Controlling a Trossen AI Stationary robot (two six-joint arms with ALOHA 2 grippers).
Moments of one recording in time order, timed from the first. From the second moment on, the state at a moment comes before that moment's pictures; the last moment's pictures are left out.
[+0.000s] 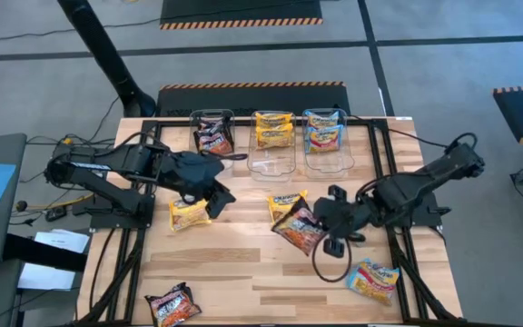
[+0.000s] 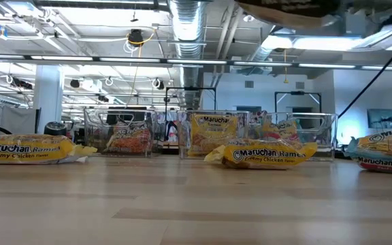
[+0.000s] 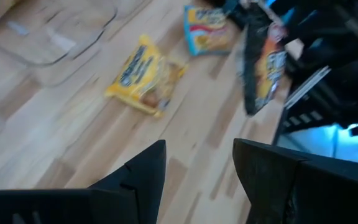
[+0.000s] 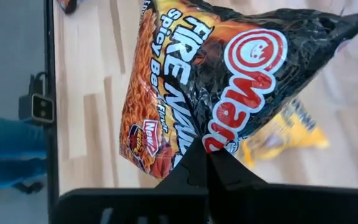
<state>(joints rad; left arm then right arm) -0.16 1.31 1.49 -0.84 -0.15 -0.81 0.46 1.36 1.35 -0.96 0.25 0.61</state>
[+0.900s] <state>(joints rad) -0.02 1.53 1.49 -0.41 0.15 -0.57 0.38 1.36 1.41 -0.95 0.27 0.34</state>
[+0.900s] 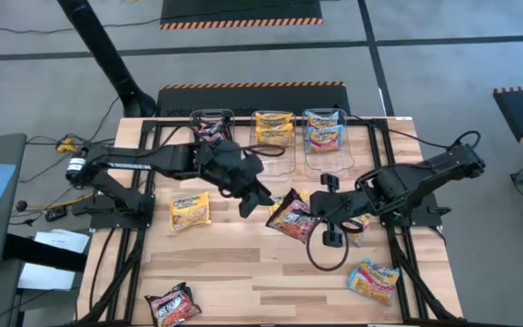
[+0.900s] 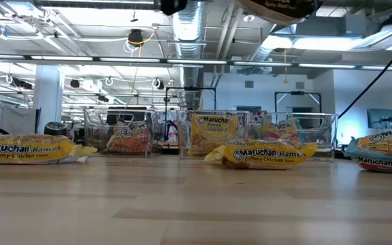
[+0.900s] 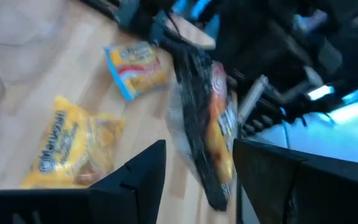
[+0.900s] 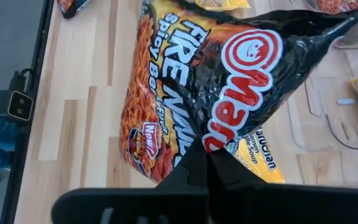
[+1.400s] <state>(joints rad) 0.04 1.61 1.49 -0.32 0.33 -0.62 0.38 1.36 1.41 -0.96 0.26 0.30</state>
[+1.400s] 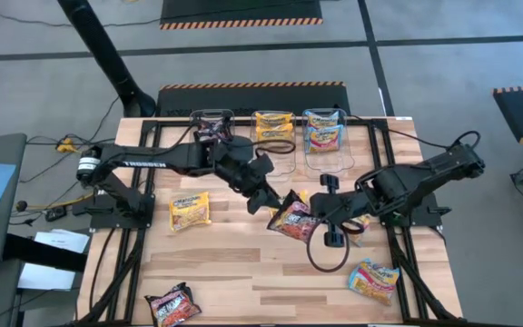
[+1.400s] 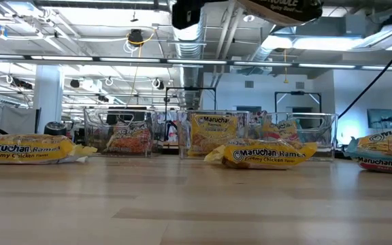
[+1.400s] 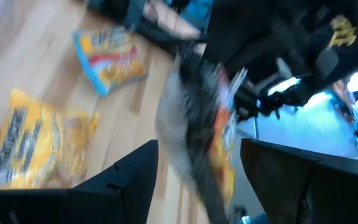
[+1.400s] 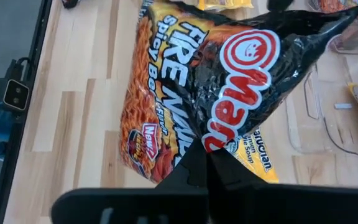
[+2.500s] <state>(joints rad) 0.05 1.62 1.49 -0.28 0.38 -0.65 0.31 1.36 1.41 -0.82 0.26 0.15</state>
